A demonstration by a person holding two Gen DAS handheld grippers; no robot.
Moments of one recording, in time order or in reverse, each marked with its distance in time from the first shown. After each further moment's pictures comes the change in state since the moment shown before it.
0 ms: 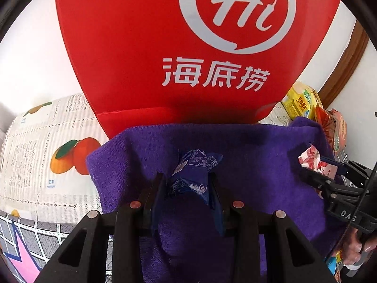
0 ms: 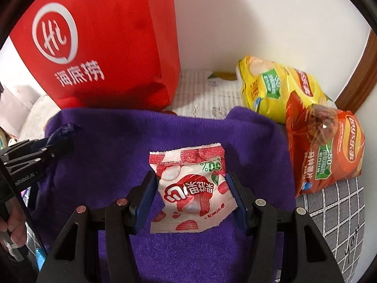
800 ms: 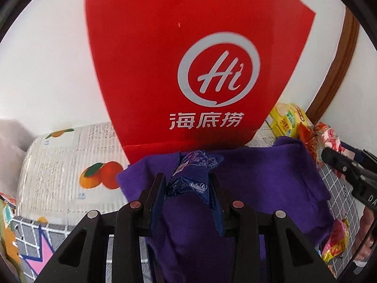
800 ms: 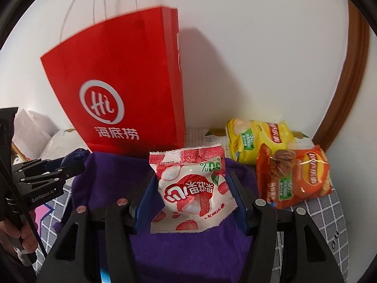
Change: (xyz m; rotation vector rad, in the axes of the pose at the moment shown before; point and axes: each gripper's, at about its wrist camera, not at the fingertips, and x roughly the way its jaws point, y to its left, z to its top) left arm -0.060 -0.004 0.007 0.026 -0.125 0.020; right arm -0.101 0.005 0.005 0.012 -0.265 -0.001
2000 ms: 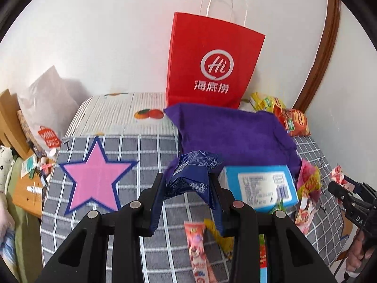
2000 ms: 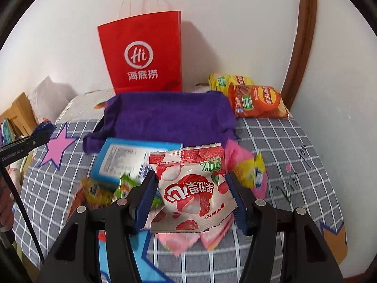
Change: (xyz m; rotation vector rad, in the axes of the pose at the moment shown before) left arm -0.178 0.014 -0.140 -0.089 -0.078 0.041; right arm -0.165 0.019 -0.159 0.030 0.031 -0.076
